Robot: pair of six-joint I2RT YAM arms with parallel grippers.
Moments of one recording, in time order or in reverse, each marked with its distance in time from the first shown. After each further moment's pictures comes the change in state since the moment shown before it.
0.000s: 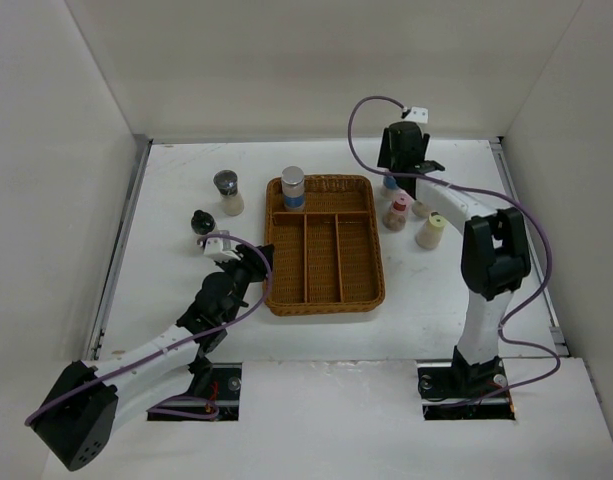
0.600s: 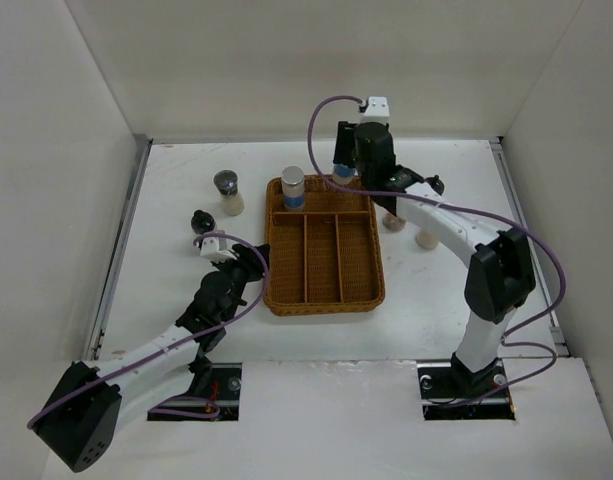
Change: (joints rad) left arm 0.039 0.007 -0.012 0.000 0.000 -0.021; right arm 0.239 -0.164 0.003 0.090 -0.015 -0.018
